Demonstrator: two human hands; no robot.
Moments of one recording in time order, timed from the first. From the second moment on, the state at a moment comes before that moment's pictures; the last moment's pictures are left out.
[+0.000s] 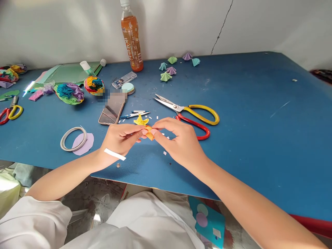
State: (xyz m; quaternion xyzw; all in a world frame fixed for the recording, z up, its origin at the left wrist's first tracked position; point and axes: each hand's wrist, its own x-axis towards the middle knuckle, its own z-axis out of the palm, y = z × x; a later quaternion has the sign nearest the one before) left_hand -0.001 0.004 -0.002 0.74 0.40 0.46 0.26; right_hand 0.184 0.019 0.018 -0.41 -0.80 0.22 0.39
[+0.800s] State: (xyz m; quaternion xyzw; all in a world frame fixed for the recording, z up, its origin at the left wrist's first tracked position) left_hand -0.003 0.011 -0.004 0.80 0.31 0.47 0.20; right_hand 0.194 0.023 0.011 -0.33 -0.87 0.01 0.37
